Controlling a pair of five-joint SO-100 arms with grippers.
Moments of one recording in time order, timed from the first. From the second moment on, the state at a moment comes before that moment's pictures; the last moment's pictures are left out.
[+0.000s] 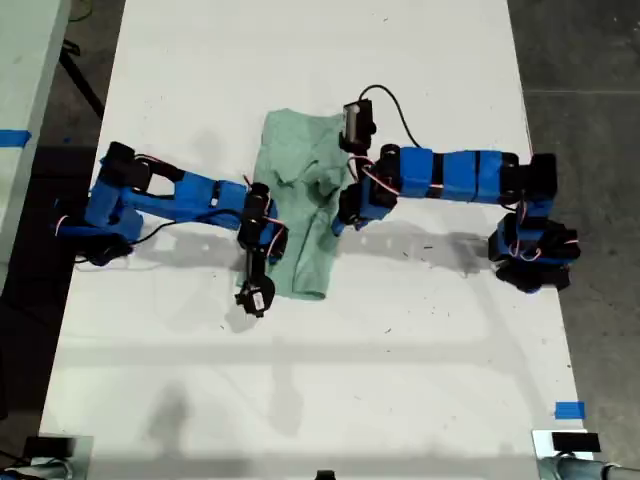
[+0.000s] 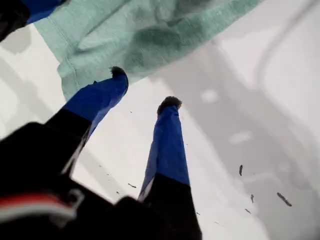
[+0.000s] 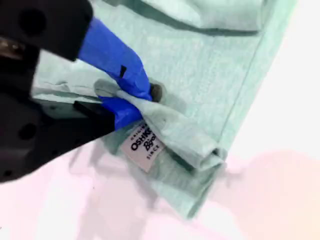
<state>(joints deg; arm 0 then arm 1) 0.7 49.9 62.2 80.2 6.6 4.7 75.5 72.1 76.9 -21.9</state>
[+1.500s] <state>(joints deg) 18.8 95.0 86.2 94.9 -4.1 -17.2 91.5 74.3 79.9 -5.4</state>
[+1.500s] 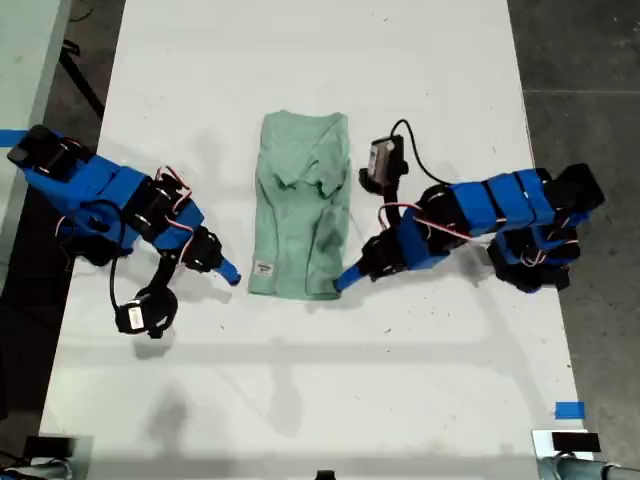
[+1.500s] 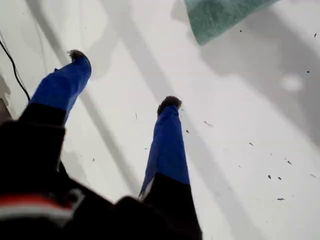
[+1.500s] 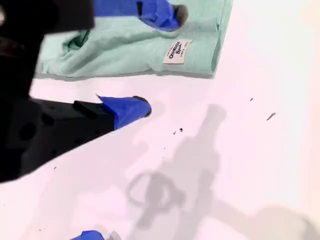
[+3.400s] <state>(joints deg) 17.5 72.4 84.6 74.7 -0.2 -18.8 55.2 59.3 72.0 -6.6</state>
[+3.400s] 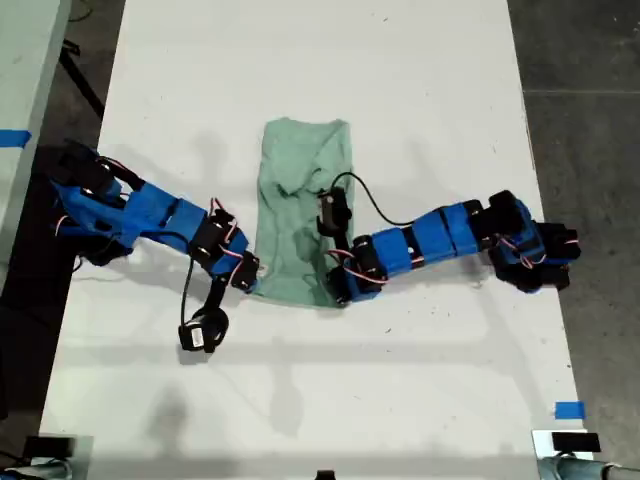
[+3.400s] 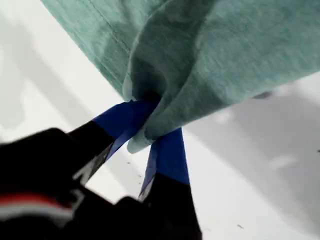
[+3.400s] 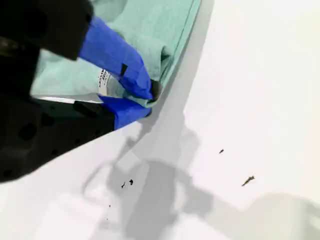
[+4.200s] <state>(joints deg) 23.4 78.1 63.5 92.3 9.1 -22.9 68.0 51.4 75.3 -6.3</state>
